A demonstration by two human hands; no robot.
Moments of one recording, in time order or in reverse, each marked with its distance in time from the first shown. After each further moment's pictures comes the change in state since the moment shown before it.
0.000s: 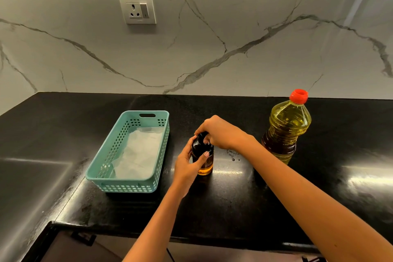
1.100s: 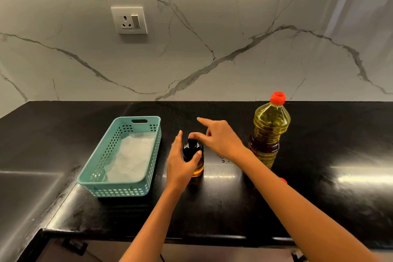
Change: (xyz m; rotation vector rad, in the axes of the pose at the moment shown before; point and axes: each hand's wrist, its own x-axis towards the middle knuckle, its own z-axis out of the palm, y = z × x) left_hand -0.017 0.033 0.012 0.307 0.162 0.166; right_hand -0.034 0.012 0.012 0.266 0.398 0.091
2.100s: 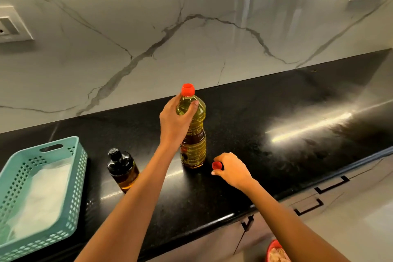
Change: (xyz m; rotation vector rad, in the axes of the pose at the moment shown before) left_hand 0.034 0.120 0.140 -0.113 -0.240 0.285; right_hand -0.142 0.184 -0.008 -0.104 -0.019 0.600
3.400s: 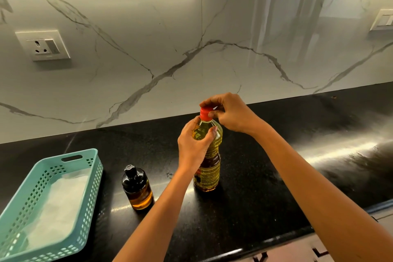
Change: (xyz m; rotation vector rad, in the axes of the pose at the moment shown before) left_hand 0.000 -0.014 0.009 -0.150 0.046 -0.021; right_hand 0.024 -0.138 -0.175 0.200 0.182 -0.566
